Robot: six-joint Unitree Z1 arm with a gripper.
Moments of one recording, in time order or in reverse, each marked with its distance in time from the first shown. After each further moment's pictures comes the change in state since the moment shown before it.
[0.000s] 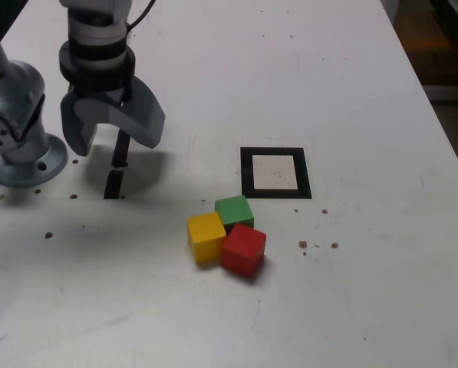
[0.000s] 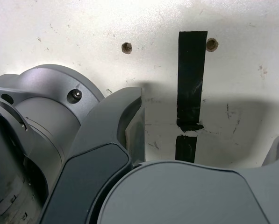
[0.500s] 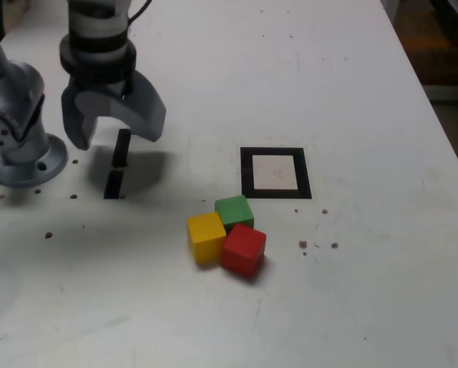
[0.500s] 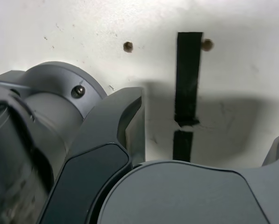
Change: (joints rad) arm 0.007 -0.011 -0.066 0.078 0.000 -0.004
